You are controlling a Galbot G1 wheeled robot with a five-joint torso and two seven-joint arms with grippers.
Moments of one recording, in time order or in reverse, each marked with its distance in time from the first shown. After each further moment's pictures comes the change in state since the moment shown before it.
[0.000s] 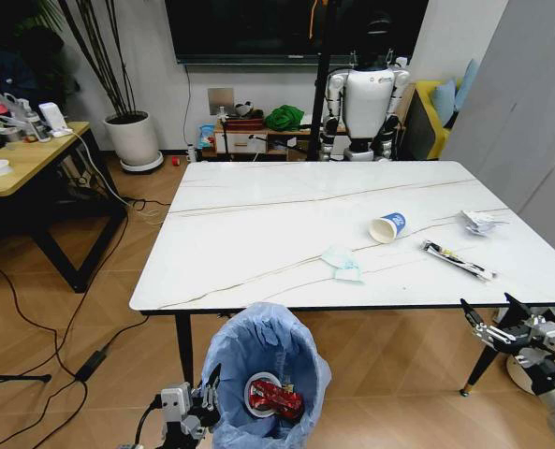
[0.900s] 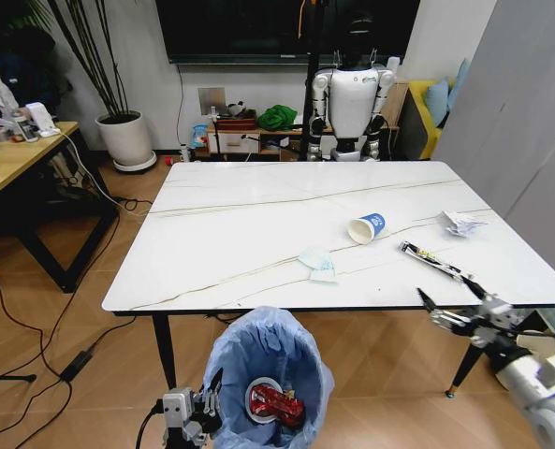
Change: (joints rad) left arm 0.033 0.012 0.008 -0.014 0.024 -0.007 0.003; right arm 0.045 -0.175 -0.242 0.215 -0.124 -0.163 0.254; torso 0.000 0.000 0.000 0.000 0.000
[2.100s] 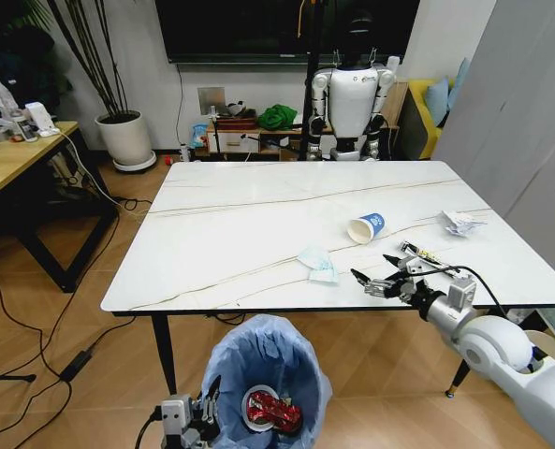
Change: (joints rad) left arm 0.036 -0.016 -0.022 -0.006 0.022 0.001 0.005; right arm 0.524 -0.271 -0.548 -0.149 0.244 -0.171 0.107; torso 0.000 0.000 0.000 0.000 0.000
